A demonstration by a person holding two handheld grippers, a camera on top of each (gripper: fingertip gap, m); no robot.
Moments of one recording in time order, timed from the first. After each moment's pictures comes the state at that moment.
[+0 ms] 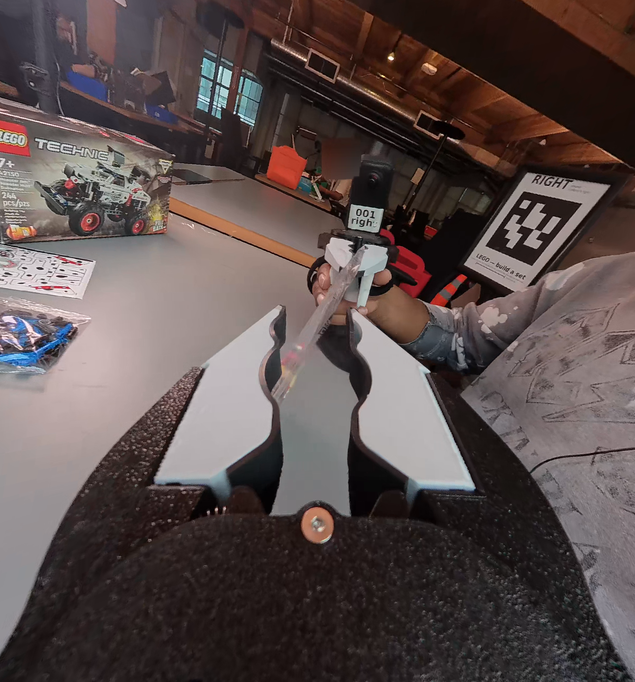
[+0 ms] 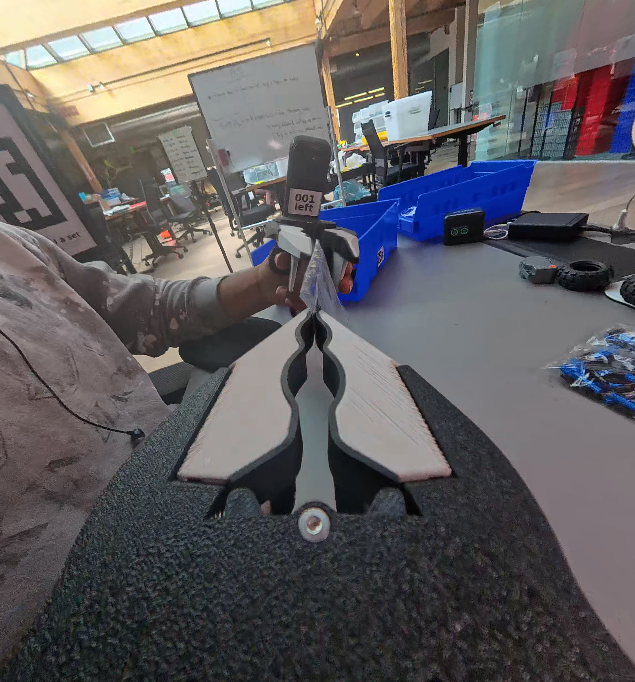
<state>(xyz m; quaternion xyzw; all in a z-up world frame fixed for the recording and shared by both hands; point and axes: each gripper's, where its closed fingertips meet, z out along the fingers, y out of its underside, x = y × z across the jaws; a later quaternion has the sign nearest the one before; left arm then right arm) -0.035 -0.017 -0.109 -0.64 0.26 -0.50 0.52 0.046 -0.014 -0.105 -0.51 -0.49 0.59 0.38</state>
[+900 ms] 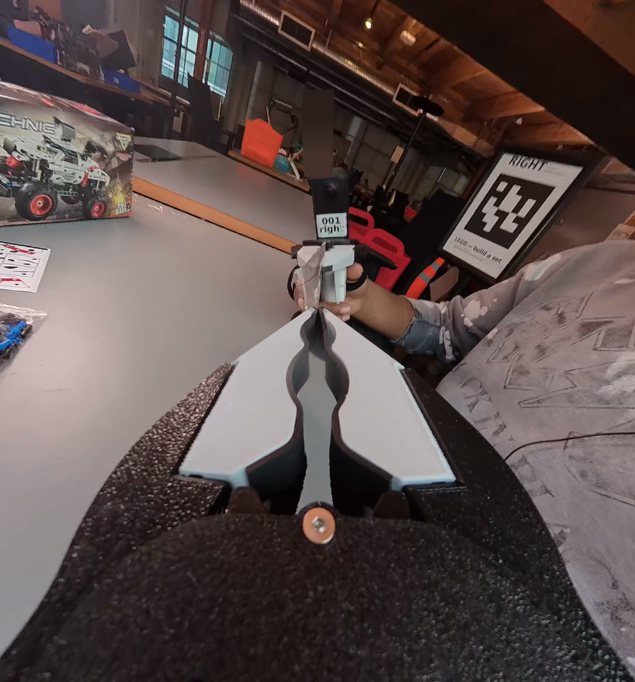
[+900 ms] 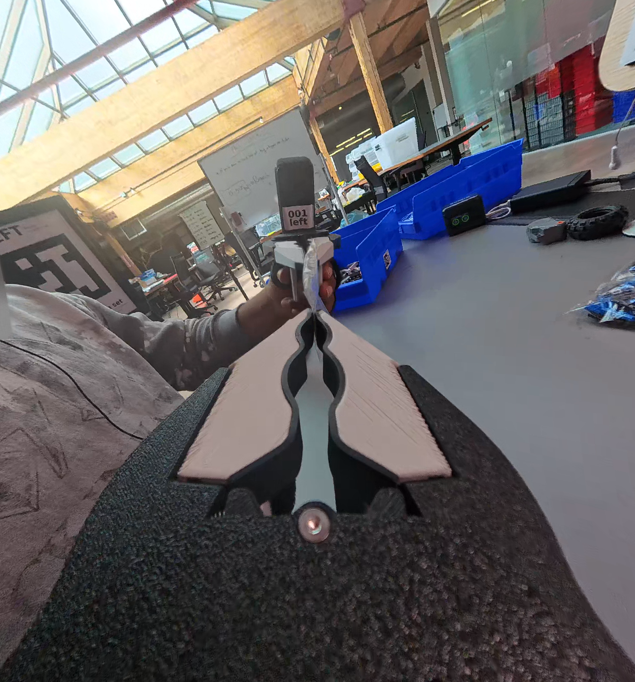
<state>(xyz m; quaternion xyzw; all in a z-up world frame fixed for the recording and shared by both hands) -0.018 -0.032 -0.111 -0.64 0.30 -0.52 0.48 0.074 -0.007 -0.119 -0.54 -0.40 0.66 0.35</state>
